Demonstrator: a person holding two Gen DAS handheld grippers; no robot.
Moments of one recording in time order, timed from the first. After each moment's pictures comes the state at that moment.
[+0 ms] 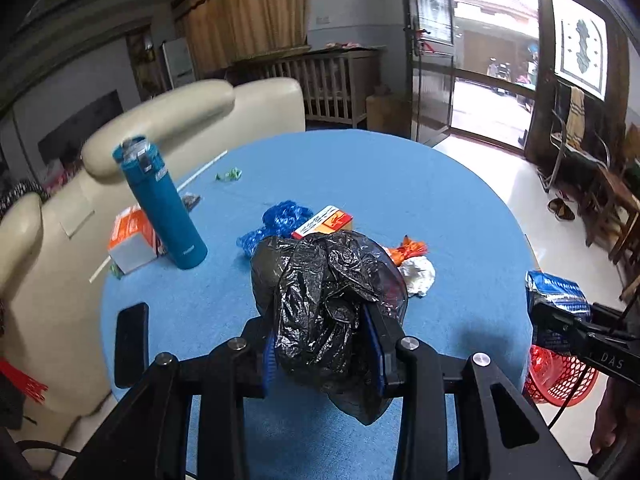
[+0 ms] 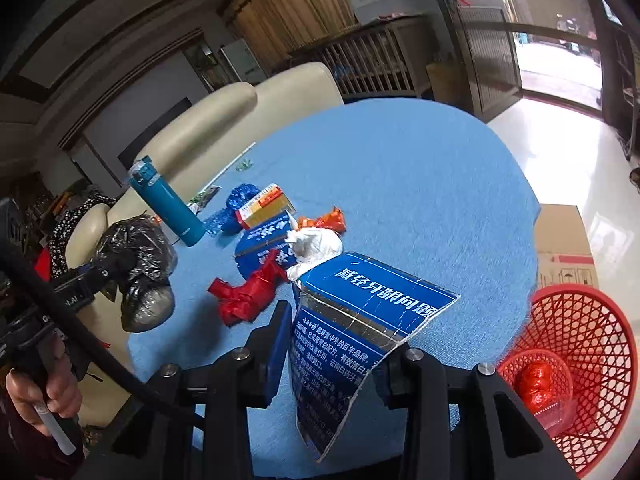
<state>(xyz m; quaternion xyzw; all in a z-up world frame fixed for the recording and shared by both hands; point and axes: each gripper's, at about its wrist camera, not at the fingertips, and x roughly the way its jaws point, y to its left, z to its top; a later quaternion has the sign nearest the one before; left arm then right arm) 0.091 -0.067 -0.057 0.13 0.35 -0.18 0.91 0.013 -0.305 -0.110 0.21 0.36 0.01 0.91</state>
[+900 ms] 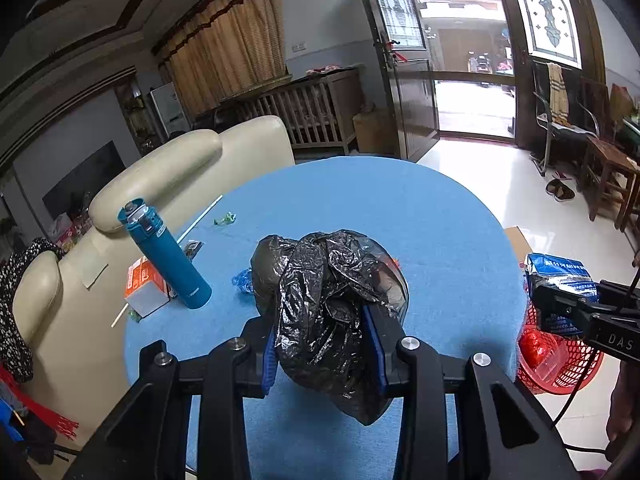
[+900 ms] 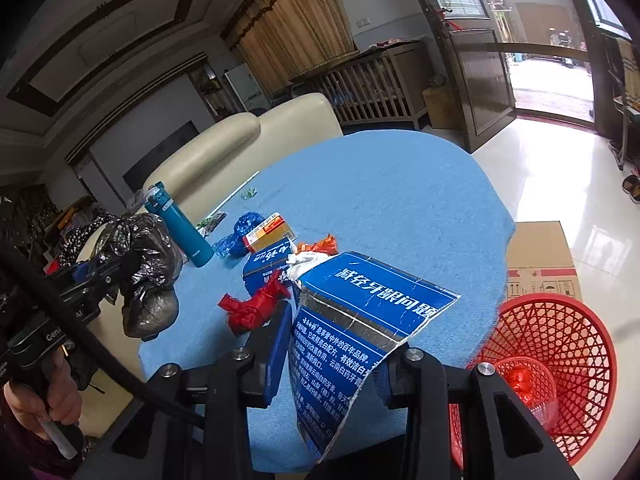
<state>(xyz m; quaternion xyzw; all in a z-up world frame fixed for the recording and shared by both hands) 0.042 -0.106 -0.028 0.20 0.29 -0.19 0.92 -0.029 -0.328 -0.087 0.22 0.31 0.00 0.92</state>
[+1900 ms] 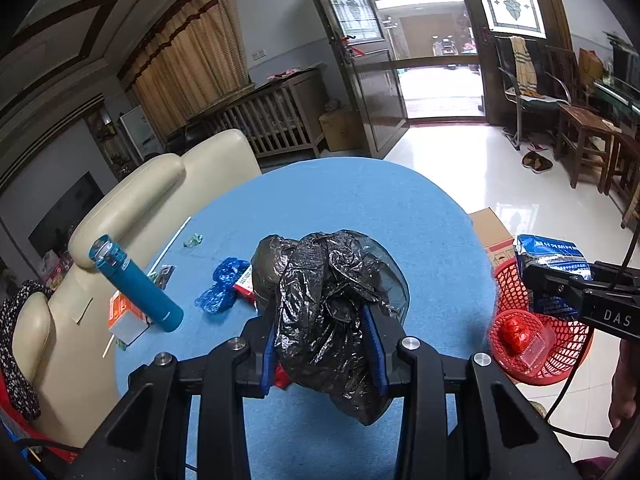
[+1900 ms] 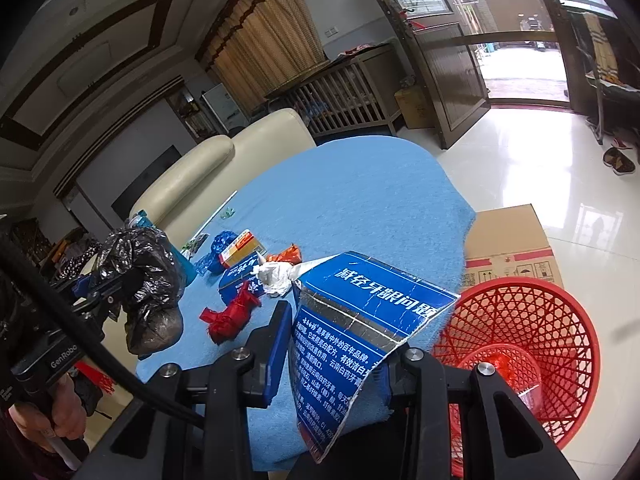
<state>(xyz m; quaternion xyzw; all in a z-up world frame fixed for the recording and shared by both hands) 0.023 -0.159 -0.034 0.25 0.28 -0.23 0.90 -0.059 -0.372 -0.095 0.26 0.30 -0.04 0.92</state>
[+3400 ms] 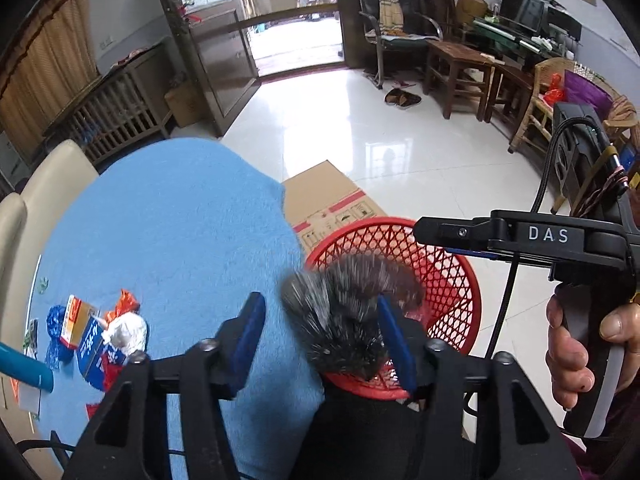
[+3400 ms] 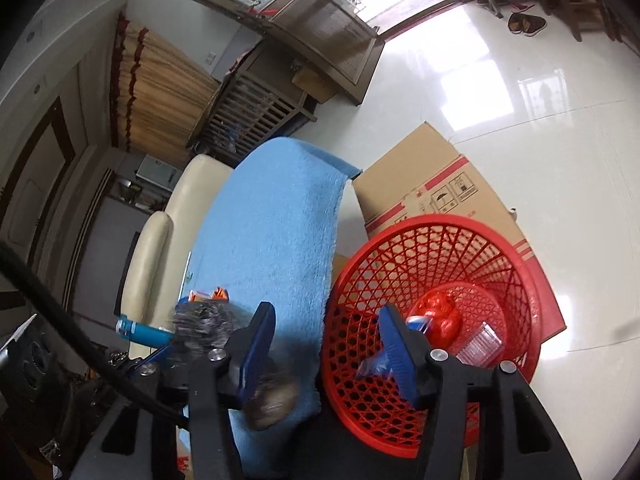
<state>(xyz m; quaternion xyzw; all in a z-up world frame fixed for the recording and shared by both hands) -0.029 -0.321 -0.091 0.31 0.37 -0.44 0.76 -0.130 -0.510 -0.160 0.49 0.29 -0.12 0.81</state>
